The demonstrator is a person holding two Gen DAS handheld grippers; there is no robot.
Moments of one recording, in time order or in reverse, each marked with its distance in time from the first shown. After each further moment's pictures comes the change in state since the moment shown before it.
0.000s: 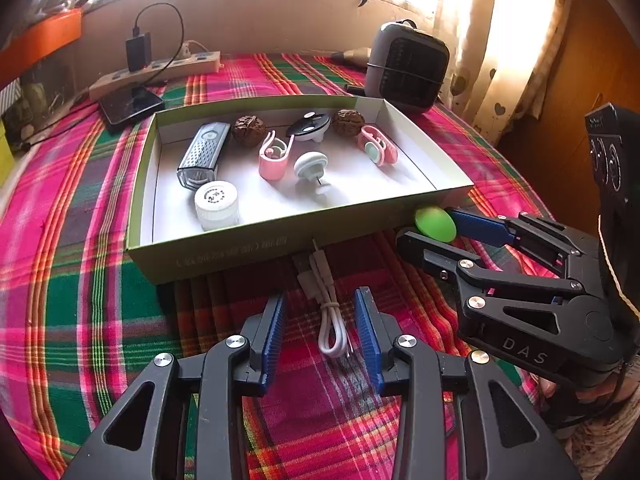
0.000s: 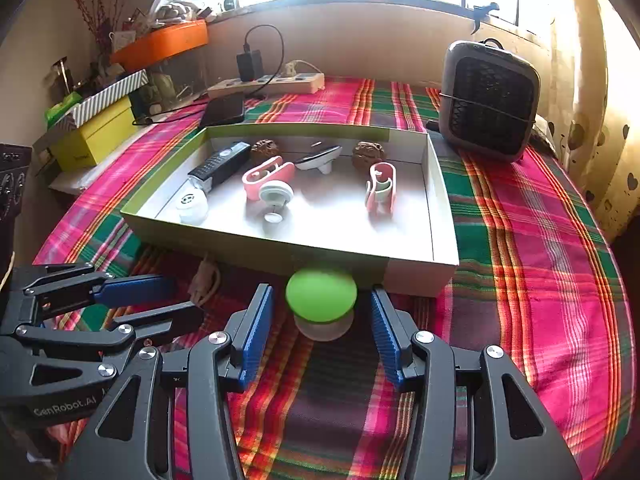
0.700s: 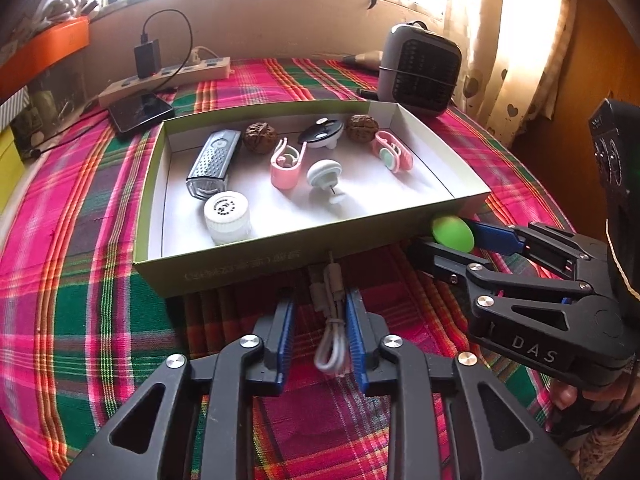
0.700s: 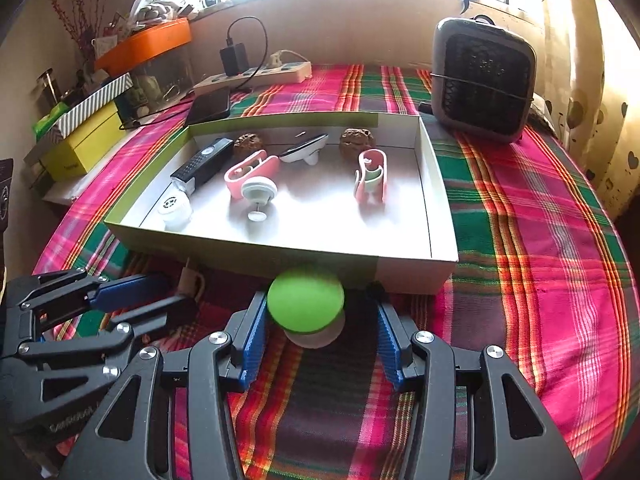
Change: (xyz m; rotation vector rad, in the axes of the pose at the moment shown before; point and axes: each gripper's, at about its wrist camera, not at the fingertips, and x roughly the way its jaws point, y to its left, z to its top) left arm 0.002 0.003 0.004 -0.005 -0.017 0.049; right arm 0.007 -0.006 0.002 0.057 0.034 0.012
